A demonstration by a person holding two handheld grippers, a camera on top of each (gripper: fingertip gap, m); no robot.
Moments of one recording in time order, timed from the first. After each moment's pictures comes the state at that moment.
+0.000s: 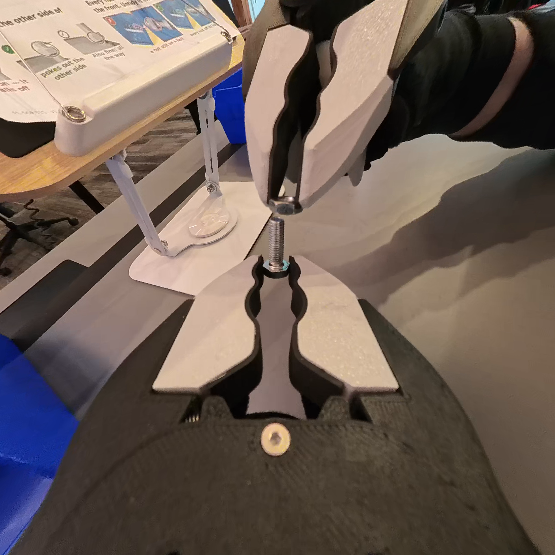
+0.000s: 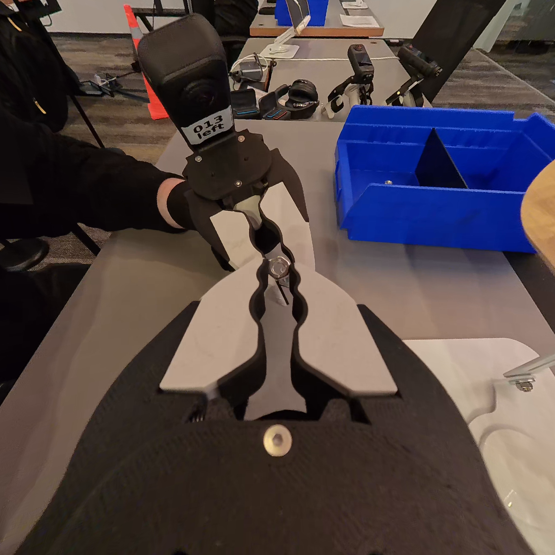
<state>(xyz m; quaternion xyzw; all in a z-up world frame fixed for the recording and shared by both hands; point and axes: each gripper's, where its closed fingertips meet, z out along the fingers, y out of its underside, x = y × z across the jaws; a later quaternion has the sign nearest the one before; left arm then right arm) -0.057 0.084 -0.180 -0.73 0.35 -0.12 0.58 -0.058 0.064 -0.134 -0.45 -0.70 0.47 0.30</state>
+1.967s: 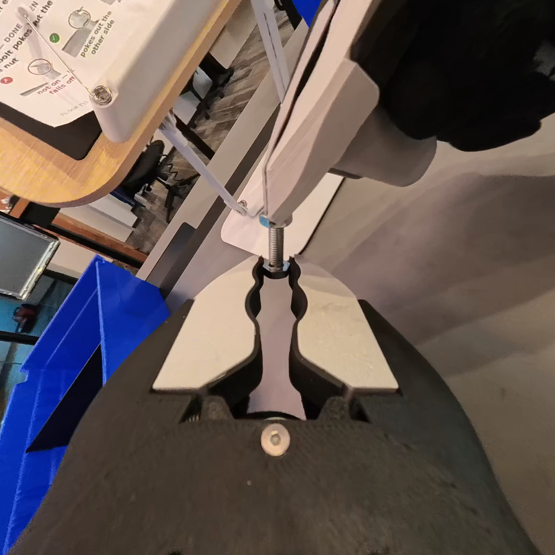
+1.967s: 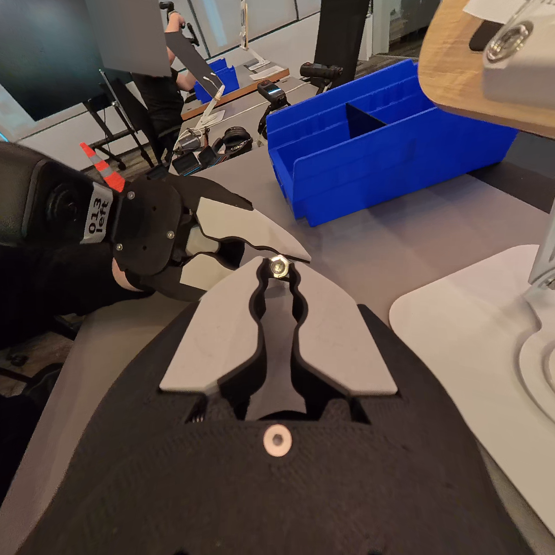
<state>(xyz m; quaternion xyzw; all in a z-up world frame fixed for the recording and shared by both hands) -0.085 0.120 -0.200 -0.75 0.35 0.15 0.54 -0.072 0.105 -0.165 -0.58 -0.54 0.53 0.31</state>
